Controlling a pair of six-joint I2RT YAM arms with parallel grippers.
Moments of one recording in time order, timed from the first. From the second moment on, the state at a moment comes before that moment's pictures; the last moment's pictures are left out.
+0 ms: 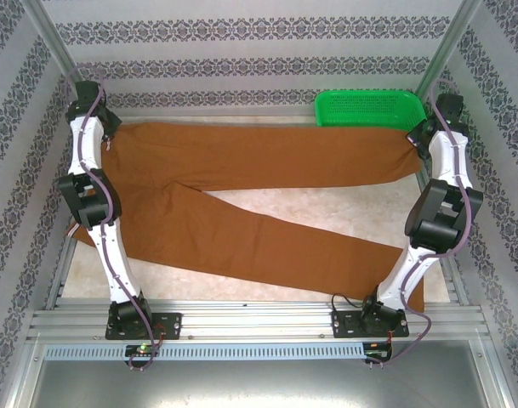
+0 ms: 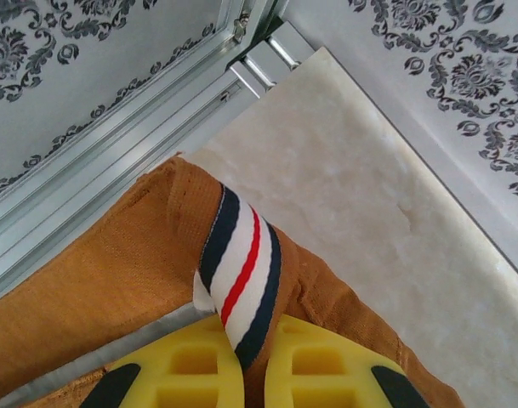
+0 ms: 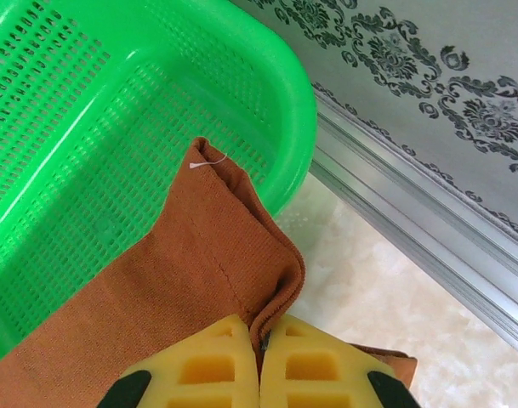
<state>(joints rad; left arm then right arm) 0.34 2.38 2.38 -0.91 -0.09 -0.57 -0.39 1.97 1.77 -0.70 0.00 0.55</state>
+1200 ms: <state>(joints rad) 0.34 2.36 2.60 -0.98 -0.05 -0.56 -0.31 1.50 1.49 -0.50 0.22 0.28</state>
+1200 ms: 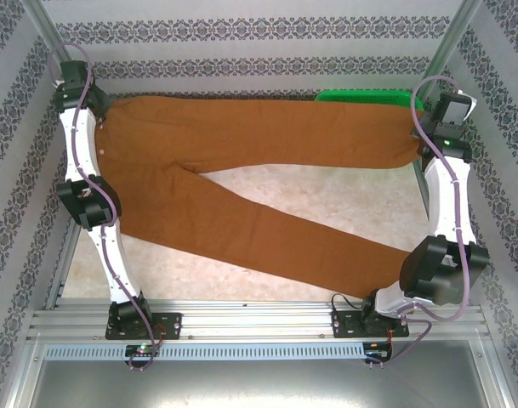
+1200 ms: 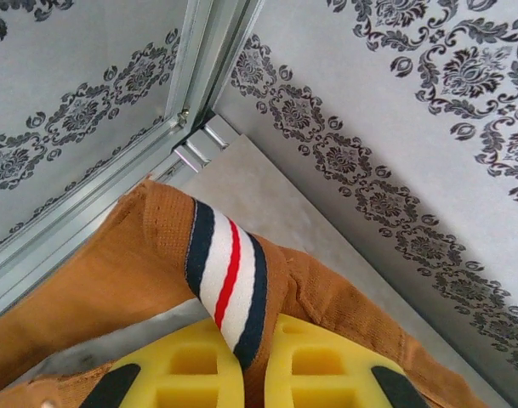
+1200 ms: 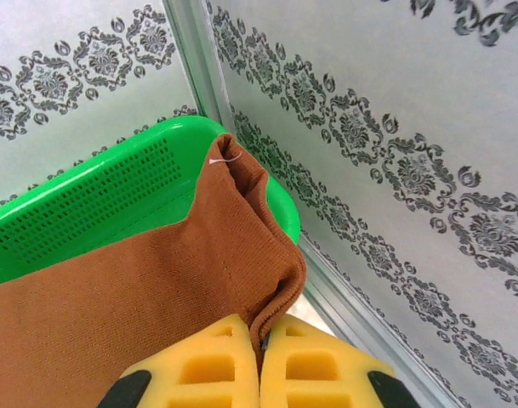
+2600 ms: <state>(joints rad) 0.52 1.73 1.17 -0.45 -0.31 -1.11 -0.27 0.25 0.43 -0.71 0.59 0.73</state>
